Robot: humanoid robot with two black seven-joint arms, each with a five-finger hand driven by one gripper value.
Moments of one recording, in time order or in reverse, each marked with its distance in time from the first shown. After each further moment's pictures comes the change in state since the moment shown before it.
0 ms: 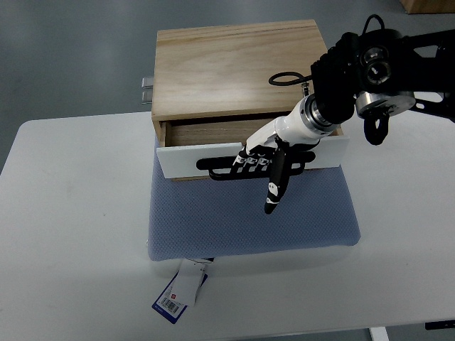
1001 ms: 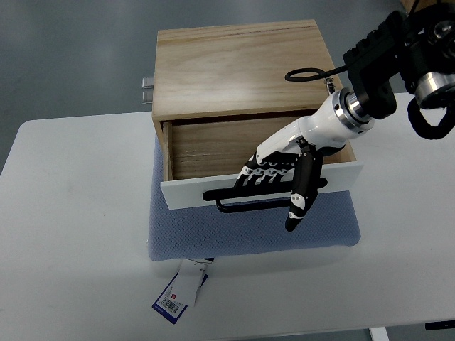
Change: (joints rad) left arm 0.000 0.000 0.000 -0.002 0.000 0.002 0.000; right arm 0.081 -0.195 0.106 0.174 0.103 0.109 0.000
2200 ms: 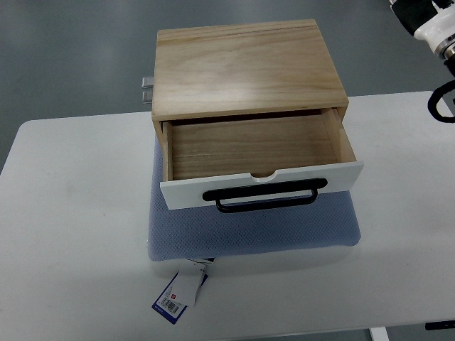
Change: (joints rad) left arm 0.000 0.000 0.002 -0.001 0.001 0.011 0.000; right arm -0.924 0.411 1.400 -1.087 0.043 -0.106 0.623
